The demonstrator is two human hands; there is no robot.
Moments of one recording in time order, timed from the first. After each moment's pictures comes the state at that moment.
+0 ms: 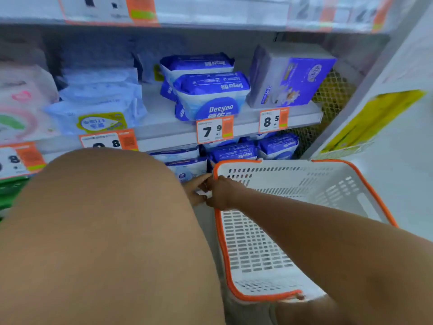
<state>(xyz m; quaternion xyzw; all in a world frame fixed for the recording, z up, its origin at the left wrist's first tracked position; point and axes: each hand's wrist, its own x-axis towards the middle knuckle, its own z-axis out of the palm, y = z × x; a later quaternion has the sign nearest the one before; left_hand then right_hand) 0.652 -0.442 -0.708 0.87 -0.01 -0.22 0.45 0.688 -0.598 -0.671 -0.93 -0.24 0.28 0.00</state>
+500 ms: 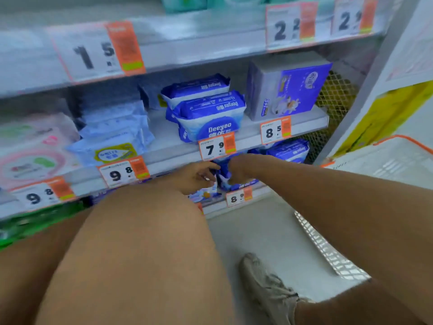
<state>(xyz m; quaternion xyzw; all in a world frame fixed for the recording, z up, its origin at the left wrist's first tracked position) 0.686 -0.425 -0.614 0.89 -0.09 -0.19 0.41 0.750 -0.602 -0.576 -0.91 -0.28 0.28 -0.12</state>
